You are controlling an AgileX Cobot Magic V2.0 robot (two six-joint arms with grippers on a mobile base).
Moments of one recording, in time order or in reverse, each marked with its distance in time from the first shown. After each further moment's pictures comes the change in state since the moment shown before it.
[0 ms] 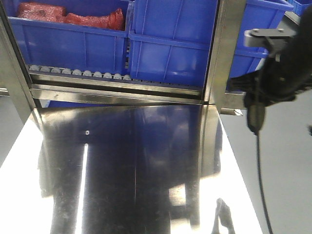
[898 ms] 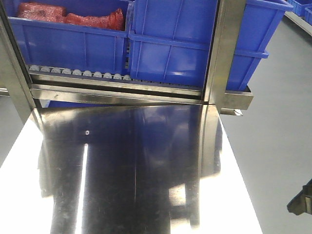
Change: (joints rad) left arm 0.000 0.000 0.000 0.000 0.000 0.000; right arm -0.127 -0.849 0.841 0.144 -0.210 -0.172
